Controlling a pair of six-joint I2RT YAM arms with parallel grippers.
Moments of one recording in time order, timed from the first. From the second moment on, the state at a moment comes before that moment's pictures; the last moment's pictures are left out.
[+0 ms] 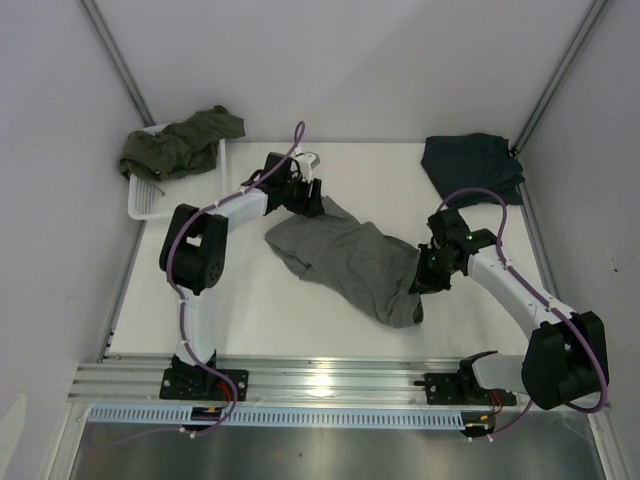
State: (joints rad) left arm -0.36 2.06 1.47 -0.15 0.38 -0.04; right arm 0.33 1.28 0.91 -0.86 -0.18 0.50
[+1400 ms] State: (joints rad) left arm -0.36 2.36 1.99 -0.32 0.32 -0.11; right arm 0.45 1.26 0.80 -0.79 -0.23 0.57
